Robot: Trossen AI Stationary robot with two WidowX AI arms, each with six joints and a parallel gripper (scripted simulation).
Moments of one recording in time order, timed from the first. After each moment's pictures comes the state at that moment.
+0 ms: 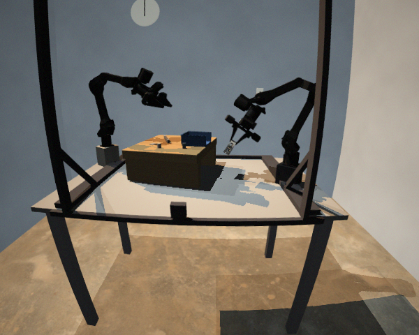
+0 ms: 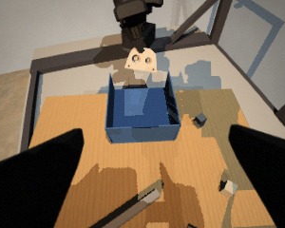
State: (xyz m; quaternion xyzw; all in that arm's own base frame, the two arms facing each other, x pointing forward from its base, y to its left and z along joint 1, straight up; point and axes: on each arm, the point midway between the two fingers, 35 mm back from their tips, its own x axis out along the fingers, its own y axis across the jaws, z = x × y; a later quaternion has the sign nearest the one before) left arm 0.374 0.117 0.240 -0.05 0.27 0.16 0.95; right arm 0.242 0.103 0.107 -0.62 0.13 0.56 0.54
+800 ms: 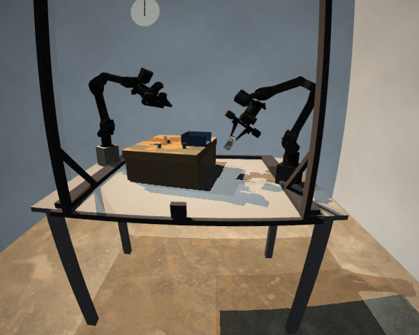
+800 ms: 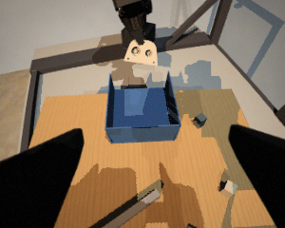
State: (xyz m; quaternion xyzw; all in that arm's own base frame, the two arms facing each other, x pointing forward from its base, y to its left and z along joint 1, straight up) left arm 0.374 0.117 0.240 -0.05 0.27 0.16 0.95; right arm 0.242 0.103 0.128 -0.62 0.13 0.56 0.54
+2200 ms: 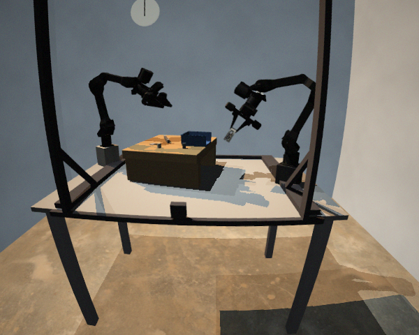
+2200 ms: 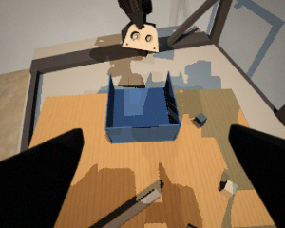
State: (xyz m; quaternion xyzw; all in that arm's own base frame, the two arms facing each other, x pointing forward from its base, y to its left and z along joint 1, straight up) left arm 0.374 0.117 0.240 -0.05 0.27 0.16 0.95; right arm 0.242 0.103 0.166 -0.62 0.12 0.55 0.55
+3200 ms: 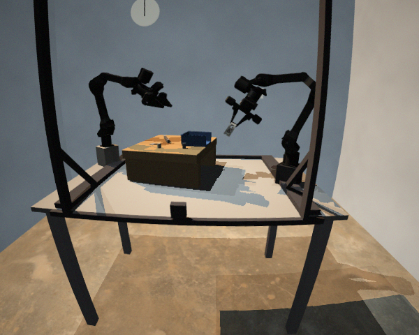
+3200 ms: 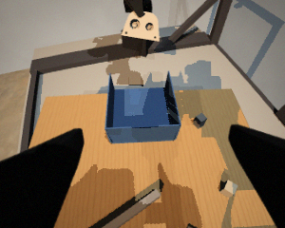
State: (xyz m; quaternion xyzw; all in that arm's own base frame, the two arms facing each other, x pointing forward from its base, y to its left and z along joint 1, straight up) left arm 0.374 0.117 0.240 -0.05 0.27 0.16 0.95; right arm 0.242 0.103 0.193 -0.62 0.12 0.55 0.55
